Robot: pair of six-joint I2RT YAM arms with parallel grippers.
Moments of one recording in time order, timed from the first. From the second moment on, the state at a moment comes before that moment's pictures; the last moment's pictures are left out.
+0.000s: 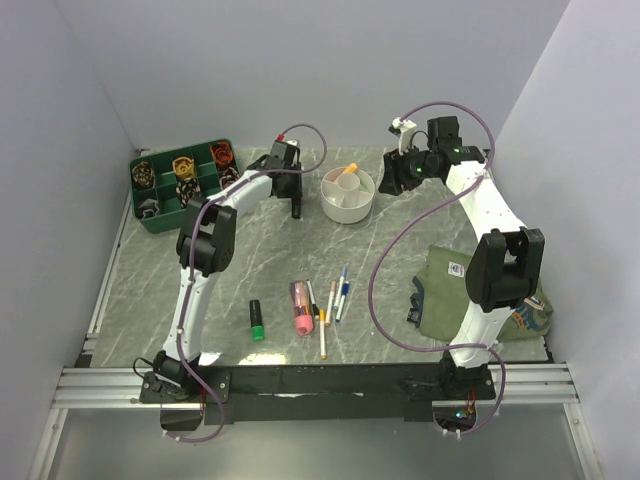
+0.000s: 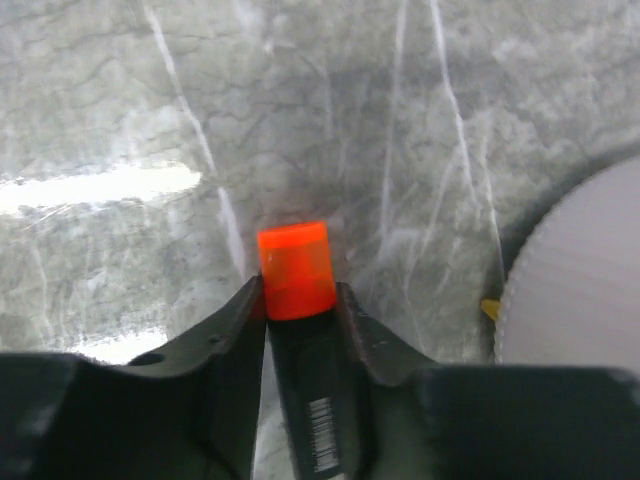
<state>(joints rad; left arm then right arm) -0.40 2.41 1.98 -0.41 -0.01 -0.37 0.10 1.82 1.67 -0.70 -0.58 -0.32</state>
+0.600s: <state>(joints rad) -0.35 2.33 1.94 -0.54 0.25 -0.27 0.10 1.80 1.66 -0.69 -0.58 -0.31</state>
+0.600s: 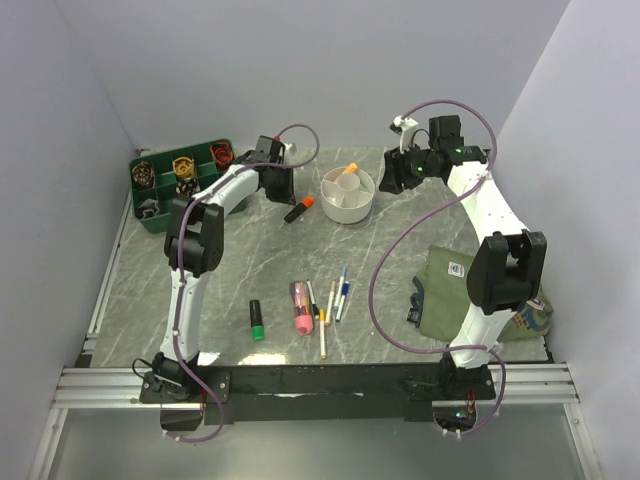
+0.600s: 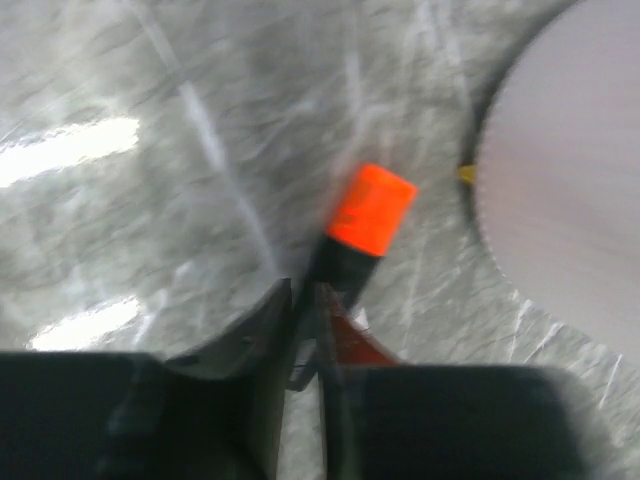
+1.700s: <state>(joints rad) -0.40 2.53 2.27 -0.76 0.20 0.02 0.11 1.80 1.68 -0.70 -0.56 -0.32</state>
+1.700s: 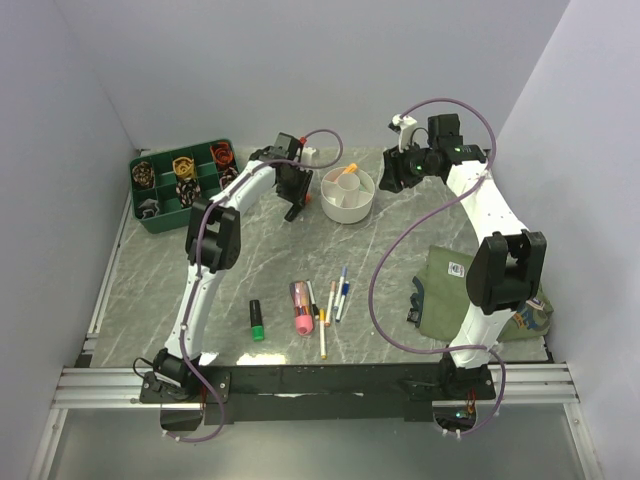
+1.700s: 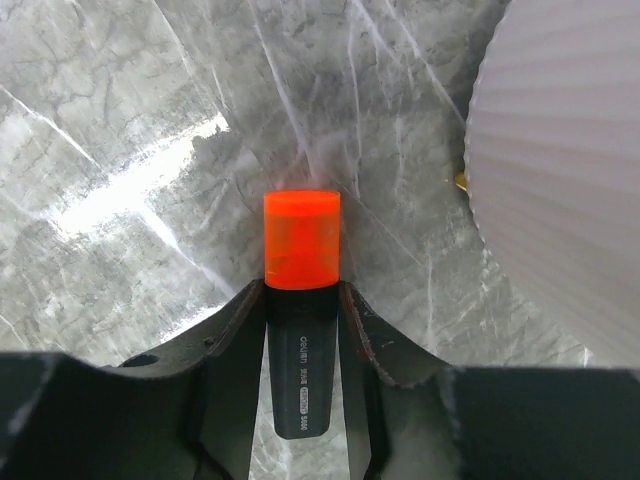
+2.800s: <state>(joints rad) -0.39 2.14 1.93 0.33 0.71 -0.17 0.11 1.84 1.68 -0.70 -0.54 -0.33</state>
